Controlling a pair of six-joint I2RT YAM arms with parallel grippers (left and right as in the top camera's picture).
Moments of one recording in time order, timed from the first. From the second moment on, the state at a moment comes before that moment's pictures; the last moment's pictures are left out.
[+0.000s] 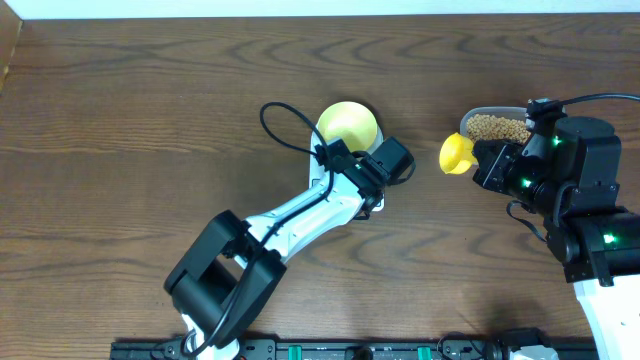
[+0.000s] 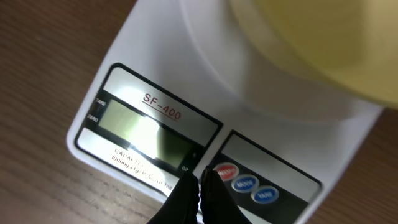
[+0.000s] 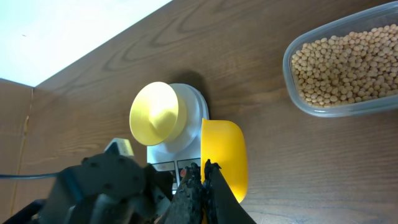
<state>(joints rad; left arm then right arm) -0.80 1.89 1.27 -0.72 -0.32 -1.28 0.11 1.03 1.08 -0.75 -0.25 0.51</state>
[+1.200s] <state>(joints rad) -0.81 1.92 1.27 -0.66 -0.28 -1.34 0.11 1.05 1.08 -0.73 -0.25 0.49</state>
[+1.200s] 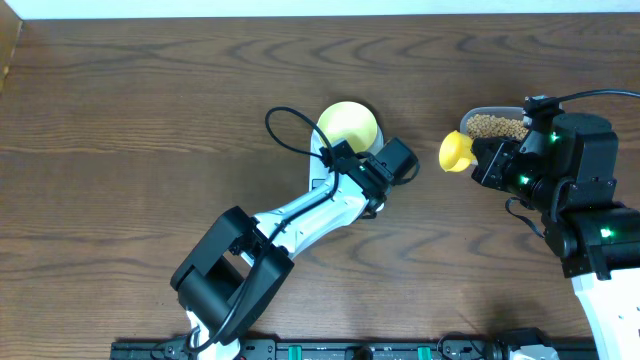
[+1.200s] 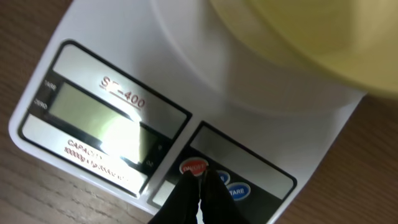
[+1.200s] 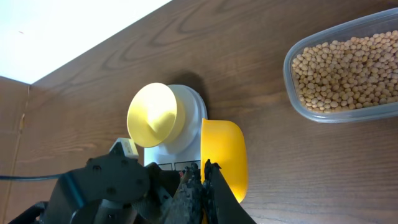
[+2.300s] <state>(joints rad) -0.82 1.92 1.27 -0.68 -0.32 -1.37 0.11 1.05 1.08 -0.74 -0.25 0.48</state>
